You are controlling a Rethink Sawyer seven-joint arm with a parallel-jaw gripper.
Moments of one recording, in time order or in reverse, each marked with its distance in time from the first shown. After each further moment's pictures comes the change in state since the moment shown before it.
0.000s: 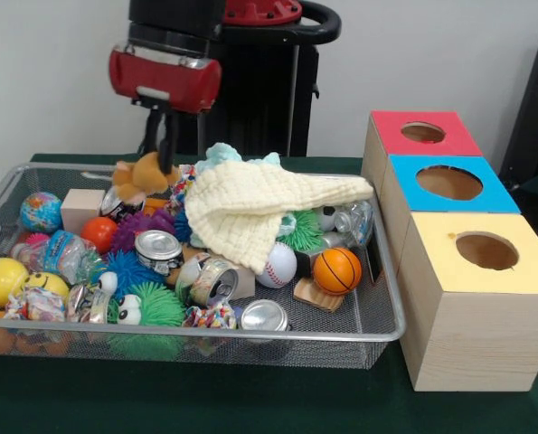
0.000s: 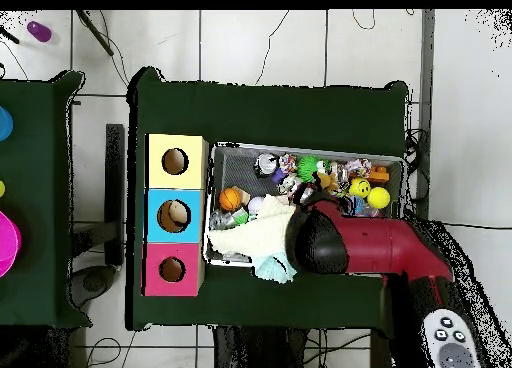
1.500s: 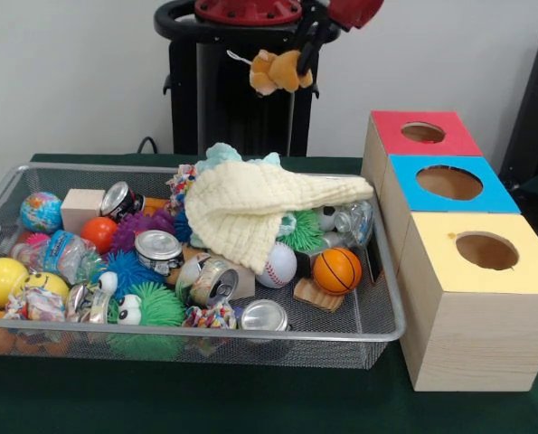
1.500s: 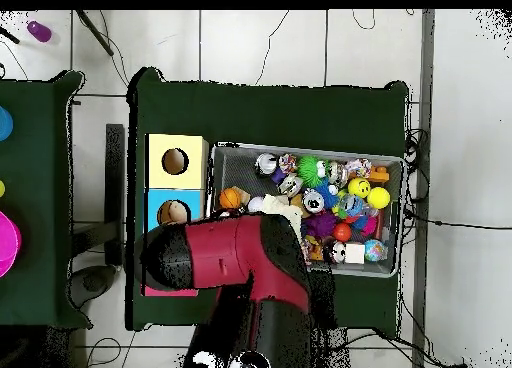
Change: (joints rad) arm 0.582 -0.023 -0.370 -0.139 0.108 0.487 0.433
